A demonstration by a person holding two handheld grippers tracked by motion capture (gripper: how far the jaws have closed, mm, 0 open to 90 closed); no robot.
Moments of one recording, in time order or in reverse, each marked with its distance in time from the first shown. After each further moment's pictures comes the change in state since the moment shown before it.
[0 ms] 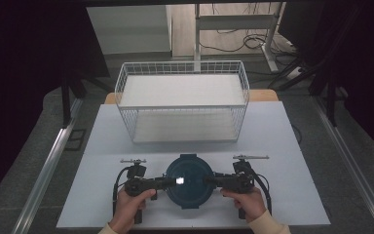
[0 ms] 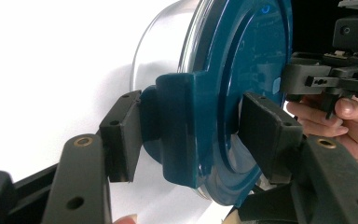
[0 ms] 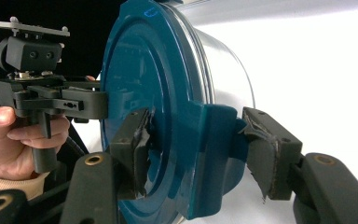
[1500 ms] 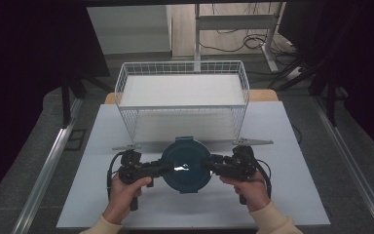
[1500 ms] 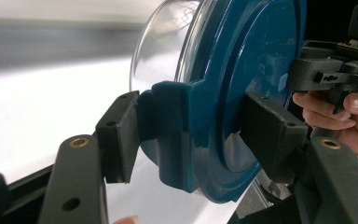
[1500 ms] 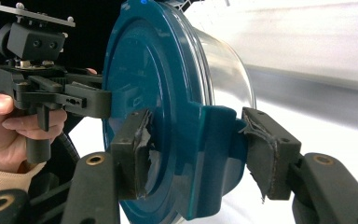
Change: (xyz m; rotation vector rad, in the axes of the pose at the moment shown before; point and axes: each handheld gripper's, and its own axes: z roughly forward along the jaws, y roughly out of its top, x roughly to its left) left arm -0.031 0.039 -0.029 -0.089 0.007 0.154; right arm 0.042 0.044 -0.021 -0.097 -0.024 -0.226
